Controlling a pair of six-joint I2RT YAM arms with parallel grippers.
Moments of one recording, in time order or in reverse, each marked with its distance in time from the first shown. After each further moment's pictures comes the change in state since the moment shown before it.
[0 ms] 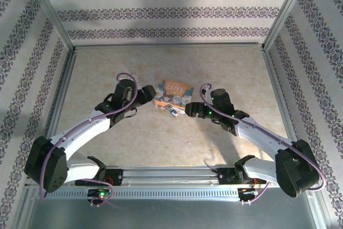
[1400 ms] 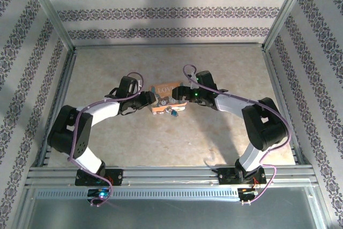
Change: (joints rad) left arm 0.115 0.342 0.023 0.080 0.364 0.093; right arm -0.021 0.513 0.362 0.114 -0.153 0.013
